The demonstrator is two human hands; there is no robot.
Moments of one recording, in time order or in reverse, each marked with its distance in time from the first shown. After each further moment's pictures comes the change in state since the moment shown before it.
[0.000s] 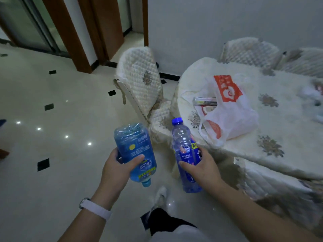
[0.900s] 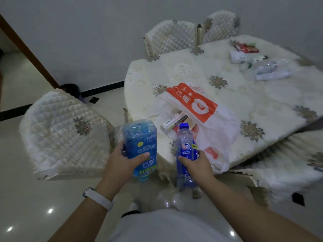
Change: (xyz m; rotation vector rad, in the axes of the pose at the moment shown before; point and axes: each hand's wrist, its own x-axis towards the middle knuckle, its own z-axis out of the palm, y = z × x) left_hand 0.344 0.103 0.149 0.331 -0.732 0.057; right_hand 0.222 -0.036 0.031 0.418 0.544 0.601
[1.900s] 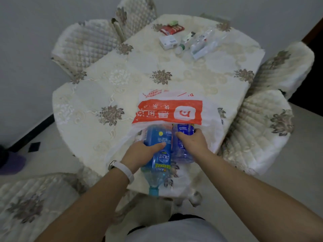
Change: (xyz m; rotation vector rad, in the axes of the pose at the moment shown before) left_hand 0.179 0.049 0.174 0.733 -0.630 -0.087; right_hand 0.128 -0.035 -0.062 0.332 0.444 0.202
